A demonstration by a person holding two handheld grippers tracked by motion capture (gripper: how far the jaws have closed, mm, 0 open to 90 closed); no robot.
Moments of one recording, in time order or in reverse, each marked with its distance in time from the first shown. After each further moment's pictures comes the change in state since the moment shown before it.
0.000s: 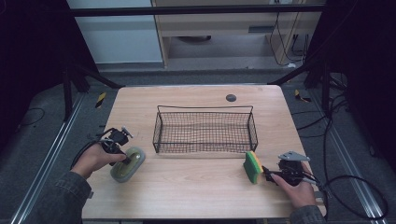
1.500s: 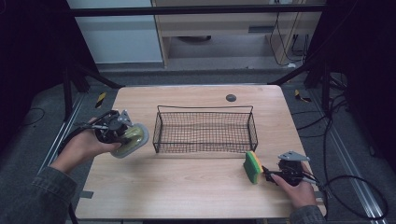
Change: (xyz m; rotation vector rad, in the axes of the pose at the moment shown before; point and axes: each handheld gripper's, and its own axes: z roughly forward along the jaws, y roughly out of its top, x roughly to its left) left arm -0.036 0.020 -0.099 -0.220 0.200 0.379; right arm 0.000 0.000 0.001 -0.006 0.001 -0.009
